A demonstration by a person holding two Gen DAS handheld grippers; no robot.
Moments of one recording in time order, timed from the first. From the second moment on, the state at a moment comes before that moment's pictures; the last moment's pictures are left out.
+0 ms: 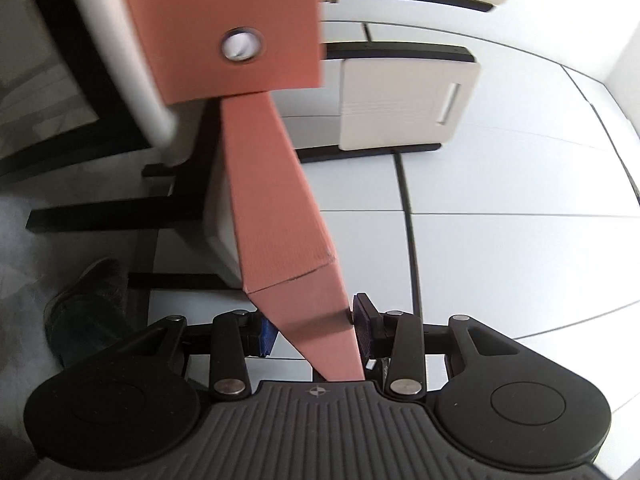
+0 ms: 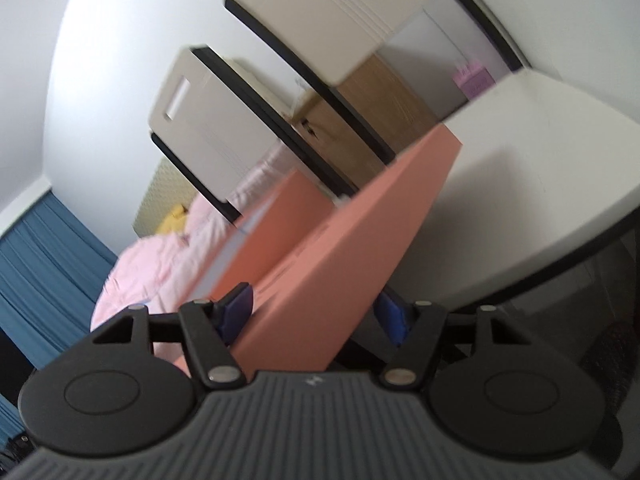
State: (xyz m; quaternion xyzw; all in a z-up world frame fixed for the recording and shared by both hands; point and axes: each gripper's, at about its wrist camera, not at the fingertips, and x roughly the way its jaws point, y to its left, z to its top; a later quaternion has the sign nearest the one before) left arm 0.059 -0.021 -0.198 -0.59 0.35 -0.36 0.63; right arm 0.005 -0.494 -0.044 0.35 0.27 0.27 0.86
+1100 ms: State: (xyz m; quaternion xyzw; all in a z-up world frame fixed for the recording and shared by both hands) left arm 0.060 0.148 -0.072 -0.56 0.14 -0.25 0.78; right arm 0.119 -0.324 0.014 0.36 0.19 0.34 0.85
